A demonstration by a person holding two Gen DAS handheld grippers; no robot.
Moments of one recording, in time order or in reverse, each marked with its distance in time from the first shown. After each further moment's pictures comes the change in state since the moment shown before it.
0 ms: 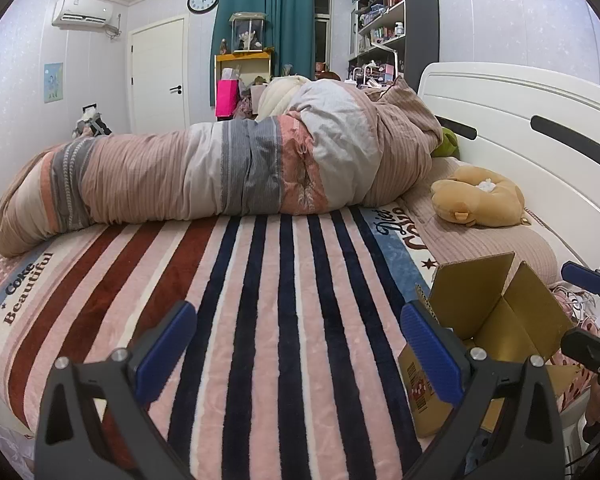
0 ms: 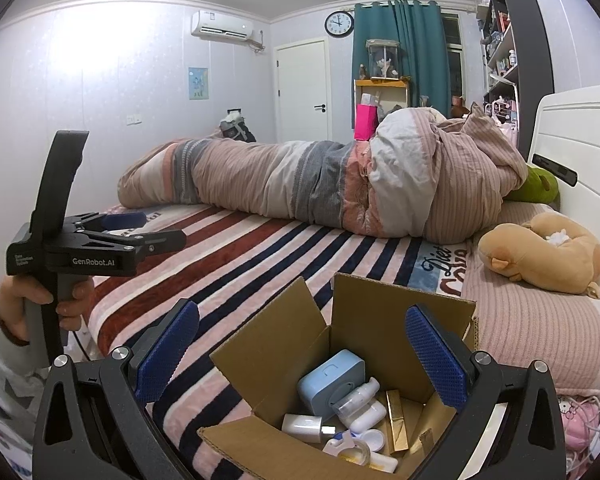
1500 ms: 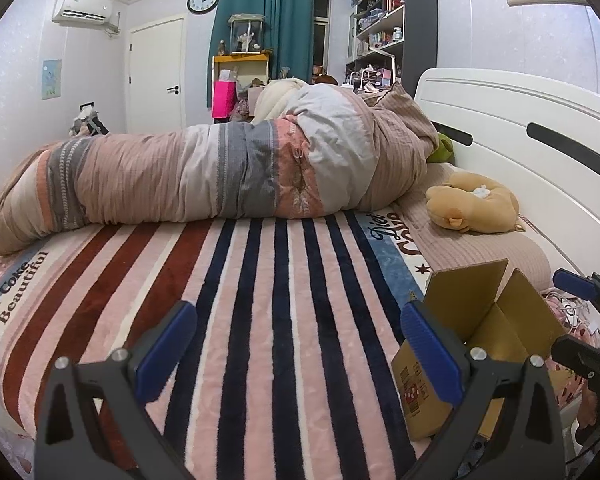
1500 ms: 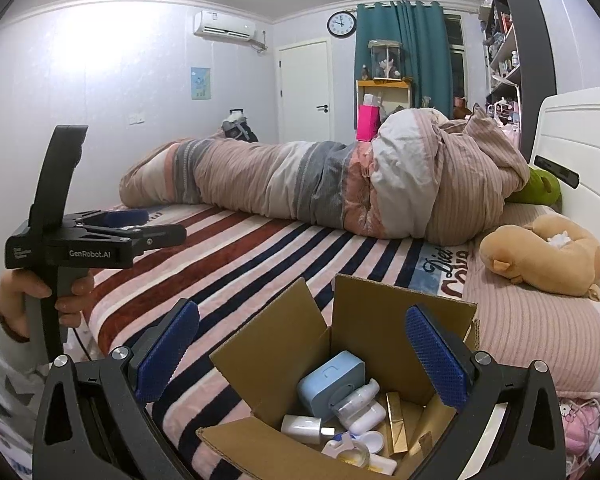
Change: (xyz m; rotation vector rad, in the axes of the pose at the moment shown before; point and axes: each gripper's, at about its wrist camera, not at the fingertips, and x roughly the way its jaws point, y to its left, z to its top) left arm 0.000 -0.008 0.003 -0.009 -0.007 -0.015; right arm 0.002 0.002 0.000 -0.003 0.000 -0.002
